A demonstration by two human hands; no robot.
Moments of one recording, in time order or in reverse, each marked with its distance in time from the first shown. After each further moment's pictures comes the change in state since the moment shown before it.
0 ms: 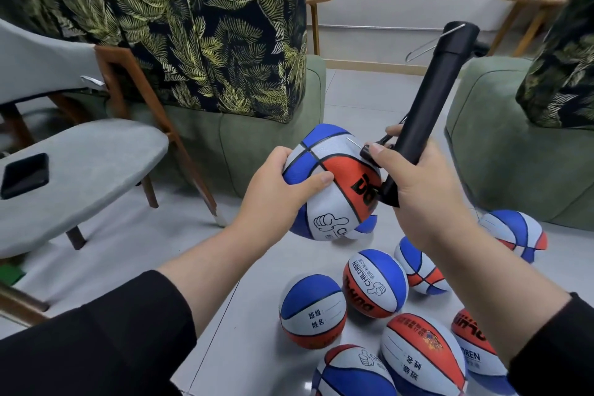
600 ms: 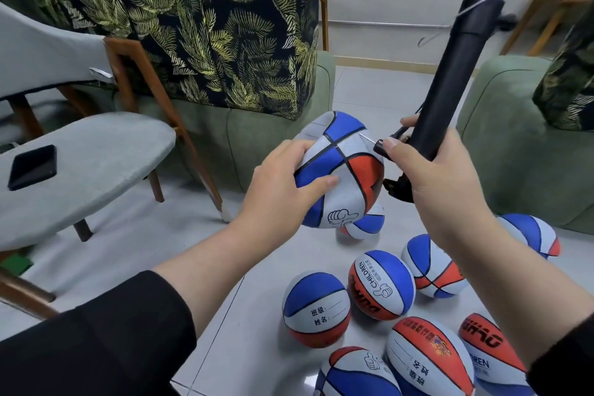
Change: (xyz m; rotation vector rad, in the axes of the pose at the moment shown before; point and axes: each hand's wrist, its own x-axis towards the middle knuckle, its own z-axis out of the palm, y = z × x) left_hand 0.006 -0.006 -0.008 0.303 0.025 0.280; right_hand 0.003 -0.009 0.001 -0.182 0.013 -0.114
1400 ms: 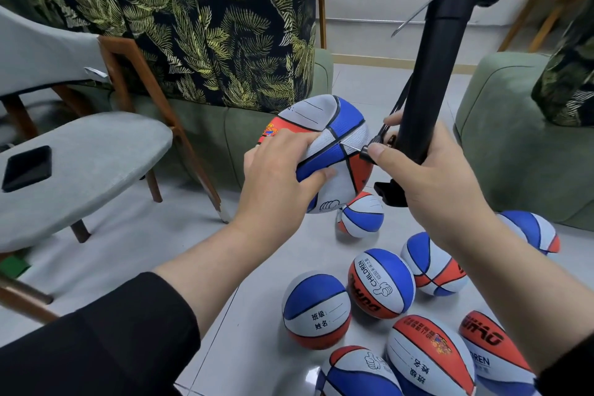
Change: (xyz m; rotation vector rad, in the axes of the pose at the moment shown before) left_hand 0.007 -0.002 0.006 0.214 0.153 0.149; right_hand -0.008 -0.015 0.006 -0.153 -0.136 -0.033
